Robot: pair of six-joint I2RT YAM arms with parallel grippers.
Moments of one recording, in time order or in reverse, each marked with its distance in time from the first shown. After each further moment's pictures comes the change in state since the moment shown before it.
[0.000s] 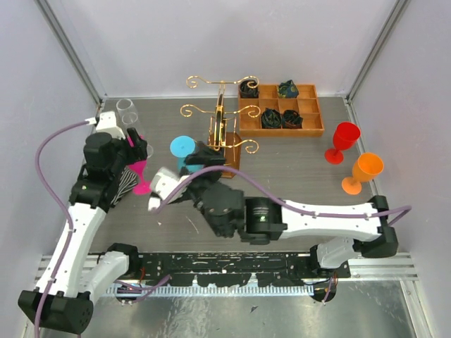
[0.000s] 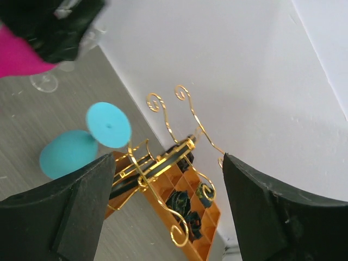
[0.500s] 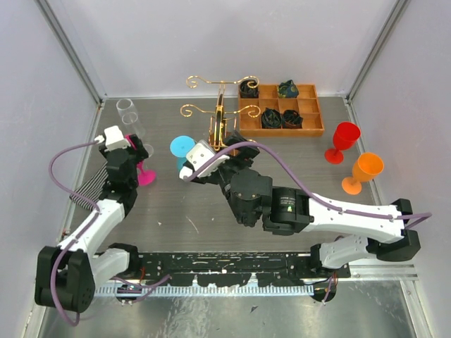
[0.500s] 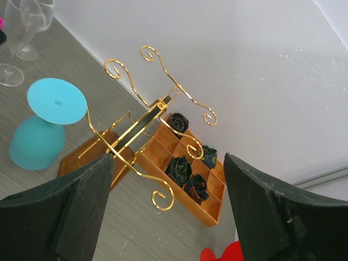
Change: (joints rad) left arm 0.000 0.132 -0.491 0.827 -0.318 0.017; right arm -0.085 -0.168 -0.042 -0.074 0.114 0.191
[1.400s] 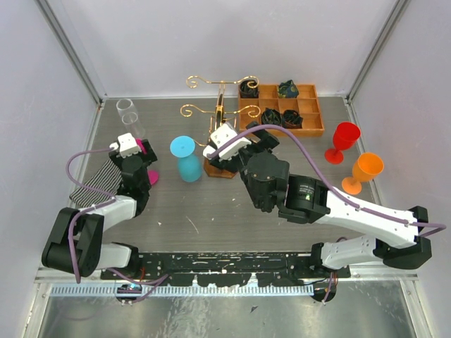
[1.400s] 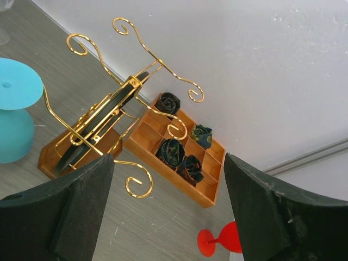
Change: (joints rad) left arm -0.072 0.293 -0.118 0.480 -0.169 0.066; right arm -0.145 -0.093 -0.026 -0.154 -0.058 0.116
